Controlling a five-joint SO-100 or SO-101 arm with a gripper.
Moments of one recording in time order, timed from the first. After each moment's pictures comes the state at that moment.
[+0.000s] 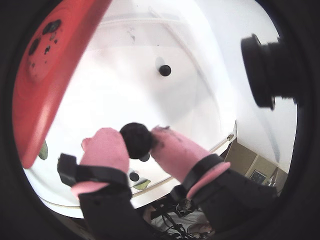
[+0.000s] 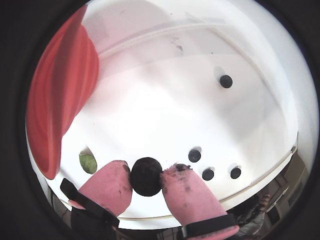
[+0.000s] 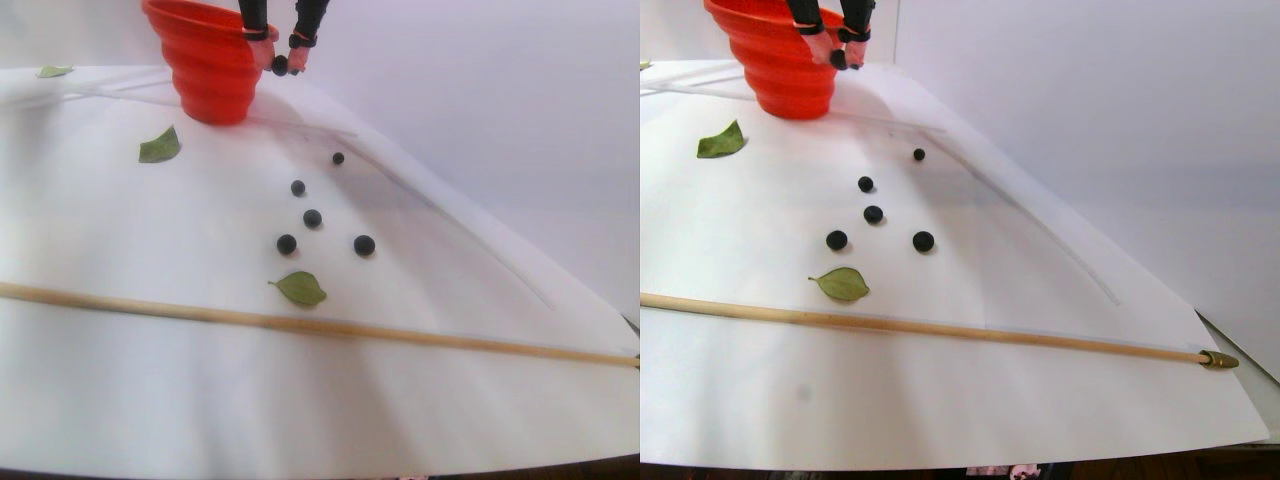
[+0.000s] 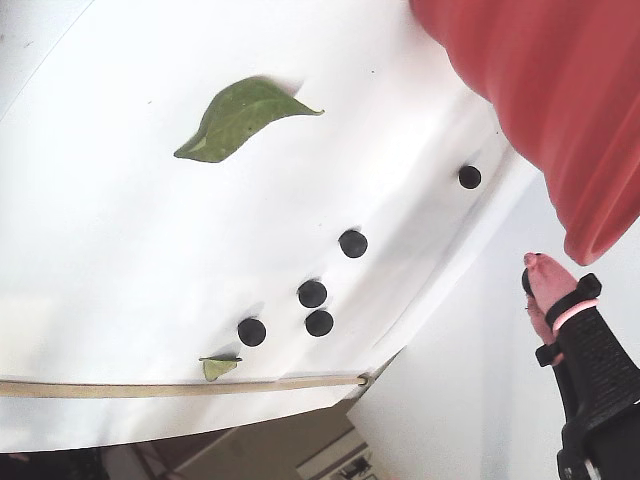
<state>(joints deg) -1.6 141.9 138.5 14.6 -80.2</state>
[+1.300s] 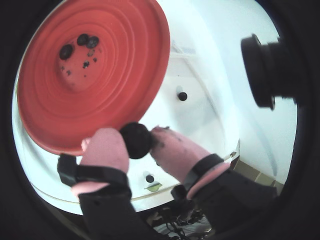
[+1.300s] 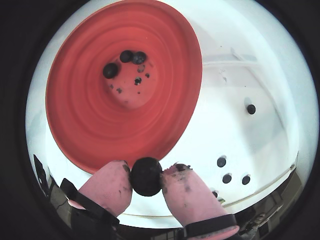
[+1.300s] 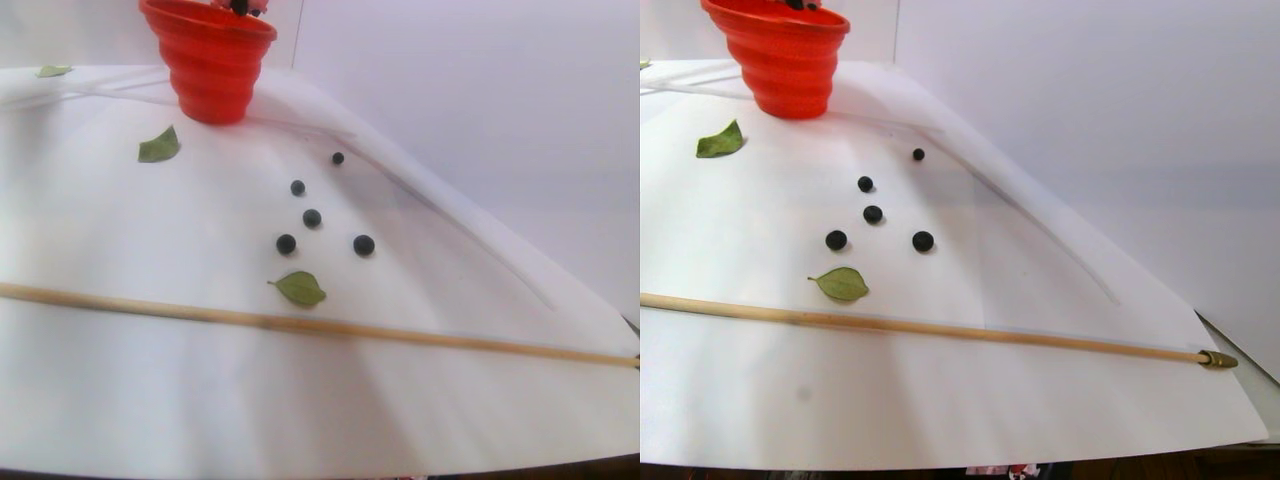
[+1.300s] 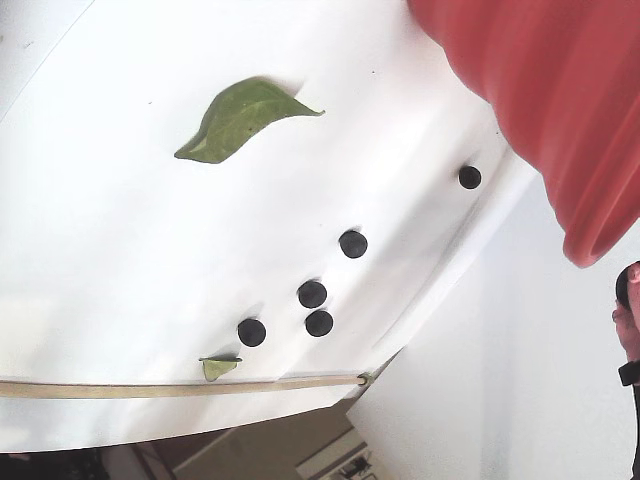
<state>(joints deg) -9.9 151.3 133.9 22.0 -80.7</state>
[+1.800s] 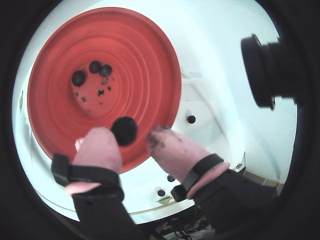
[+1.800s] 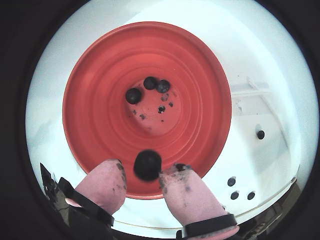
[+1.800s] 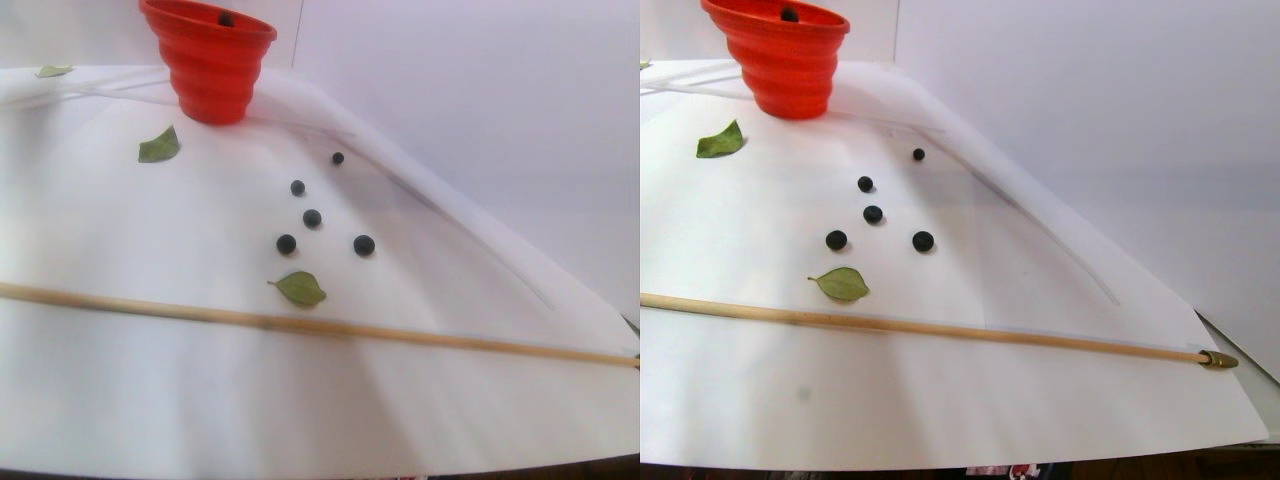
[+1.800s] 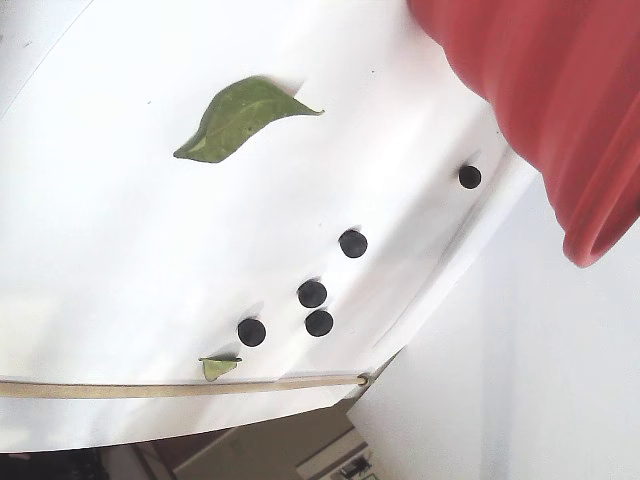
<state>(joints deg) -11.9 151.2 133.9 15.6 -80.0</state>
